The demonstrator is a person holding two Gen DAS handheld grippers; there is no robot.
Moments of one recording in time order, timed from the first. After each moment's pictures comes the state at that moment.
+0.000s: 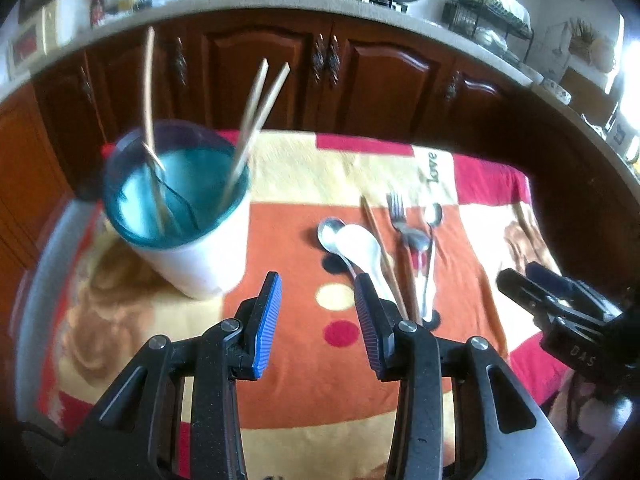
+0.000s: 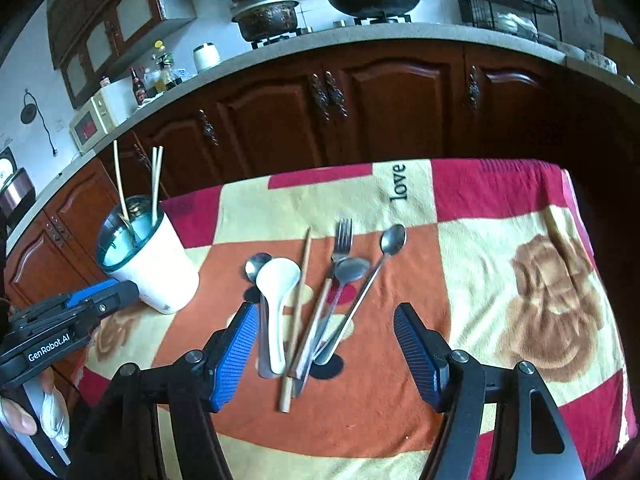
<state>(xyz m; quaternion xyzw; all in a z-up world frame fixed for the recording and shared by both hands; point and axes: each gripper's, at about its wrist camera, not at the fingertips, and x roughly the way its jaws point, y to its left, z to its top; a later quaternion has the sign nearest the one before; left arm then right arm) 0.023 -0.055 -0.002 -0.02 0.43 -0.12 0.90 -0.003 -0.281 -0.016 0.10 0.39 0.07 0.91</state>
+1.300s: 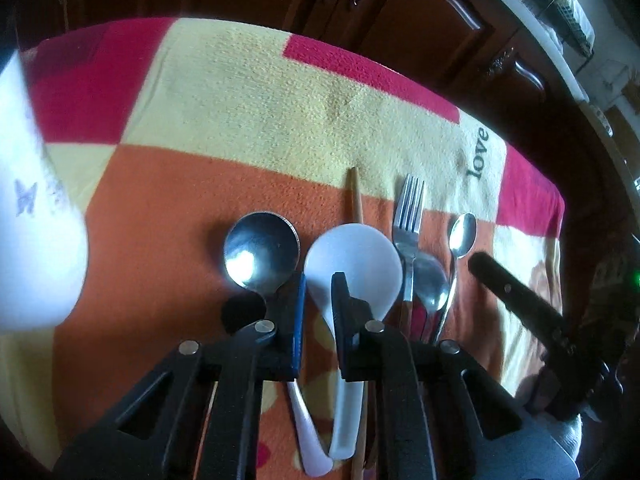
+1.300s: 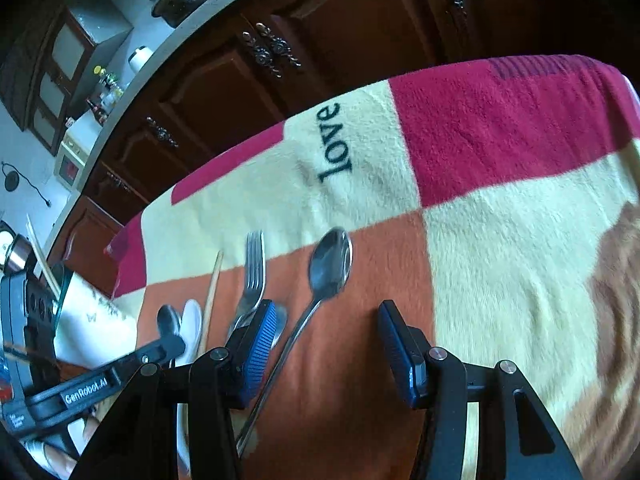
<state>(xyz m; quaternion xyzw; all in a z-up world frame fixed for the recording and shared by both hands) 0.148 -0.124 -0.100 -0.13 0.54 -0.11 0.83 0.140 -0.364 -0.115 0.22 0.45 0.10 0.86</state>
